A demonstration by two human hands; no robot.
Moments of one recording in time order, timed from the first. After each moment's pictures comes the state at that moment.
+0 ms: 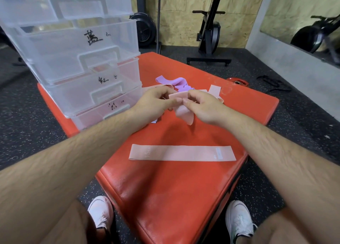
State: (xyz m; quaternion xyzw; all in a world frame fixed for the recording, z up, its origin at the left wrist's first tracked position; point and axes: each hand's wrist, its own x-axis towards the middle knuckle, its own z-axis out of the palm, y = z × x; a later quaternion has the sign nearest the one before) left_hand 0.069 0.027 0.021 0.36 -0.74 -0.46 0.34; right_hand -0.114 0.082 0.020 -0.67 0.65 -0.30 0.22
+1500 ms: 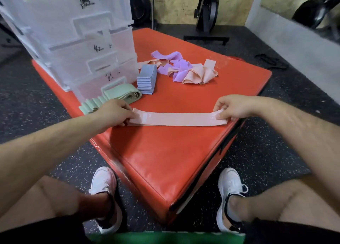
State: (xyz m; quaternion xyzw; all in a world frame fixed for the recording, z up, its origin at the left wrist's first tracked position) left_hand 0.171 0.060 -0.049 0.58 -0.68 -0.41 0.18; right_hand -0.194 0.168 -0.016 -0.59 0.74 -0.05 0.32
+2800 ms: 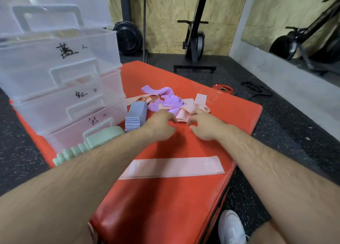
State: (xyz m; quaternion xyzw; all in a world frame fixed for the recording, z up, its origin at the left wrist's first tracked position) left_hand 0.006 -0.005 -0.027 0.40 -0.88 -0.20 0.15; right_hand -0.186 0.059 -0.030 -0.66 0.74 -0.08 0.11
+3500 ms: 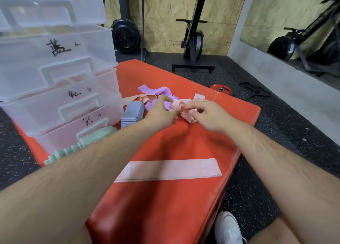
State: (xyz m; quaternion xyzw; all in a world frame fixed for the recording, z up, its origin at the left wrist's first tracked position) left_hand -0.019 -0.008 -0.011 0.43 -0.69 -0.51 0.30; right_hand -0.195 0.064 0.000 -0.69 0.65 -0.30 0.12
